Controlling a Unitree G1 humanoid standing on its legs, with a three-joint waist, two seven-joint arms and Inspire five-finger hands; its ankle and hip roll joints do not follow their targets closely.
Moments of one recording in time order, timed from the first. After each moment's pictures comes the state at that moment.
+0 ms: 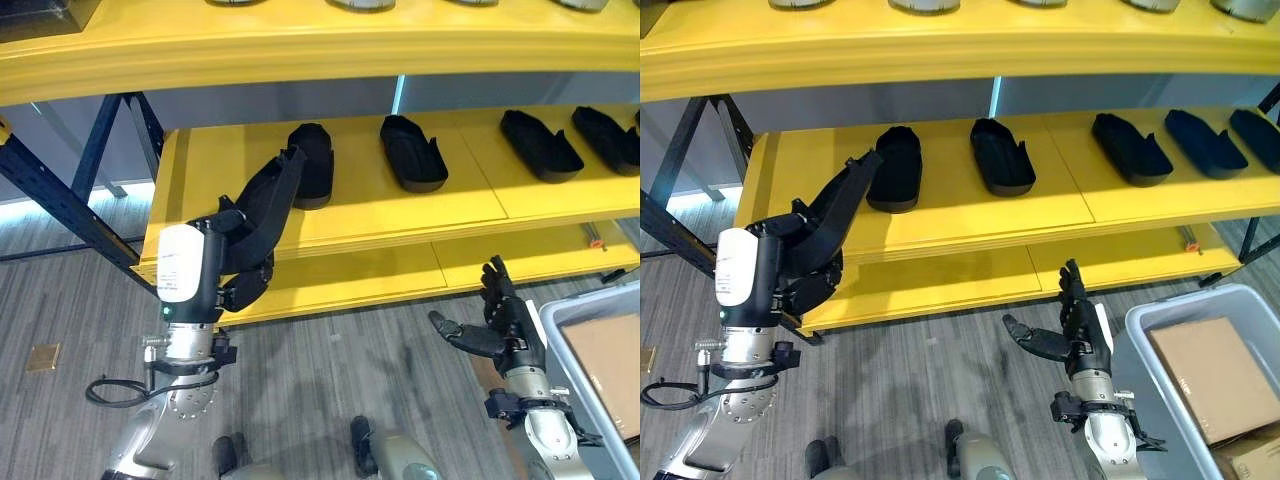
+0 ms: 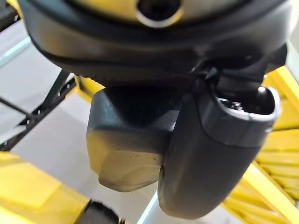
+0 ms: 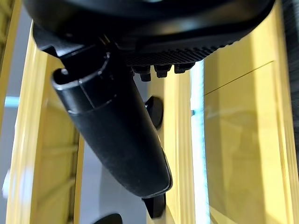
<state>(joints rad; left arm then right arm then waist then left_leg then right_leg) 0.08 0.57 -0.10 -0.23 0.52 -0.22 0.56 0.27 -0.39 0.06 -0.08 0.37 -0.28 -0.17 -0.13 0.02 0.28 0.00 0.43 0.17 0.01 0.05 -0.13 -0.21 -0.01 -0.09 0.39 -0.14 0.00</state>
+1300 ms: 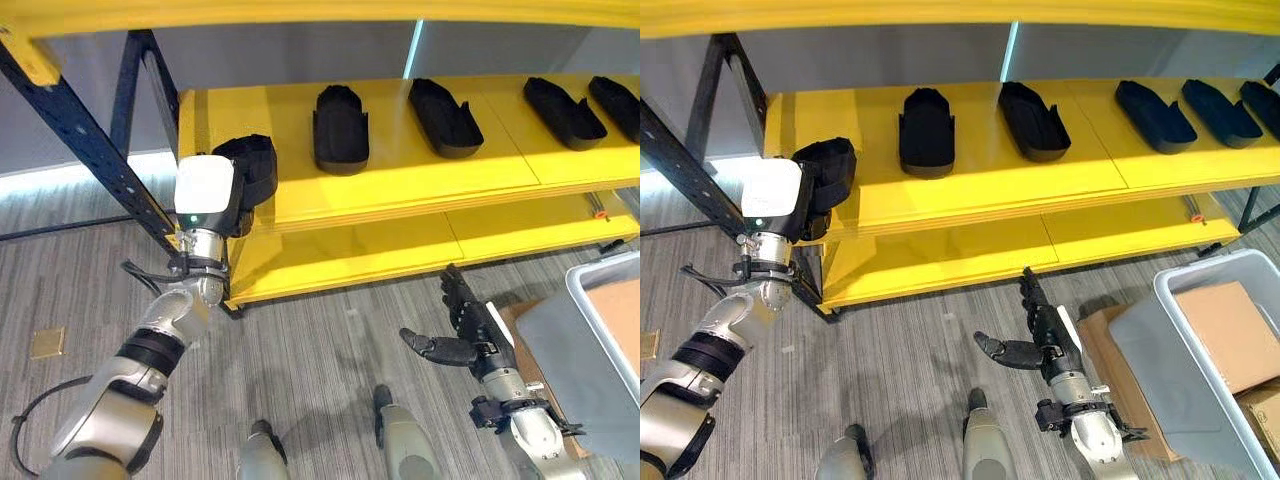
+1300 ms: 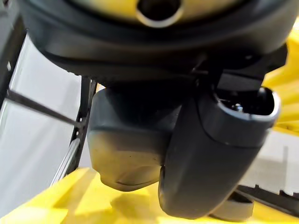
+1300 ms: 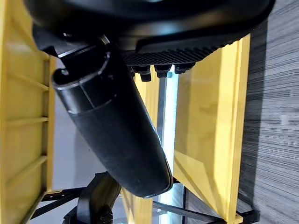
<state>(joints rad) -0.69 0.69 -0.44 0.54 0.61 0.04 0.57 0.23 -0.46 0.18 -0.08 0.34 -0.25 -0.05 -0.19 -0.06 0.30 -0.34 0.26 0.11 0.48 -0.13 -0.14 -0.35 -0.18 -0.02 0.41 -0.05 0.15</state>
